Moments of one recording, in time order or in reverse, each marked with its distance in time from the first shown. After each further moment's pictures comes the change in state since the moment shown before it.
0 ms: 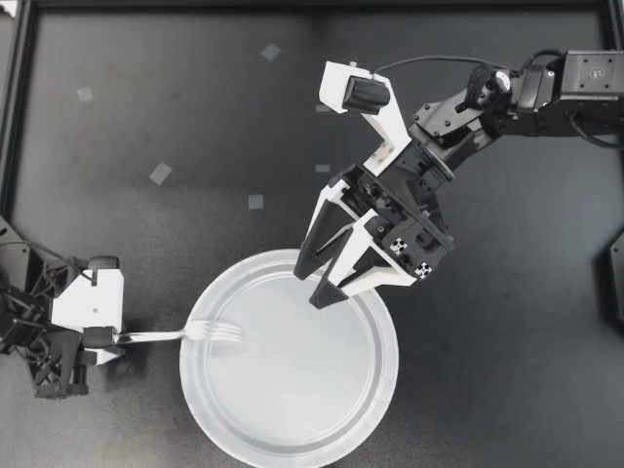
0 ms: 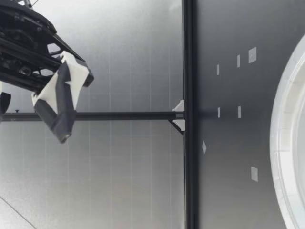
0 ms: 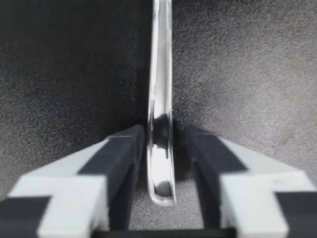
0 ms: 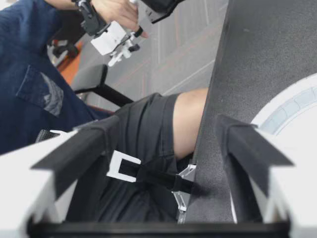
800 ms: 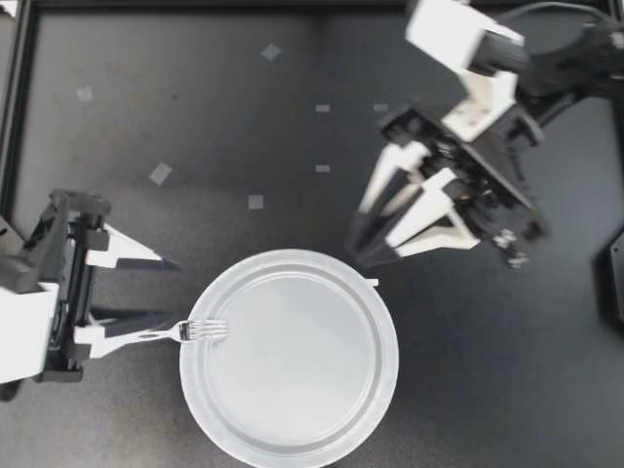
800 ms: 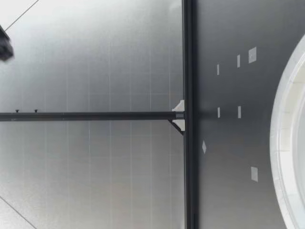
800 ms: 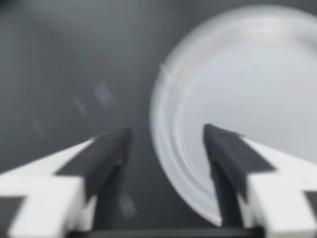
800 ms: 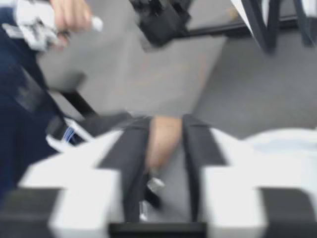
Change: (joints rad) left arm -0.002 -0.279 -0.419 0.446 0.256 0.383; right arm -0.038 -0.259 0.018 -0.186 -0.018 -0.095
